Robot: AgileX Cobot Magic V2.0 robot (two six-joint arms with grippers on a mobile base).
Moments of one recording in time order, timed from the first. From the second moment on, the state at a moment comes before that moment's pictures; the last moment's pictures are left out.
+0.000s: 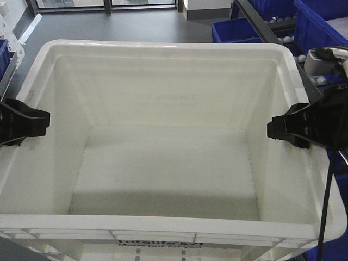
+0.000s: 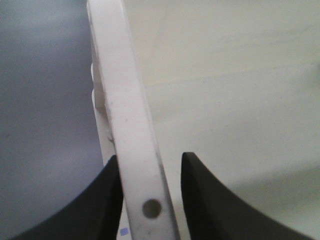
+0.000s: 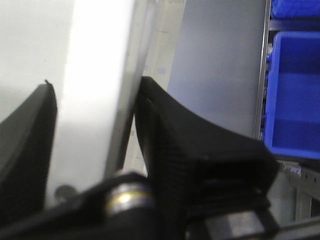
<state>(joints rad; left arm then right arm) -0.22 1.02 -0.96 -0.24 0.77 0.04 0.22 1.11 -1.02 0.33 0.88 -0.09</state>
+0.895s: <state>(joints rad) -0.22 1.02 -0.96 -0.24 0.77 0.04 0.22 1.11 -1.02 0.33 0.88 -0.09</state>
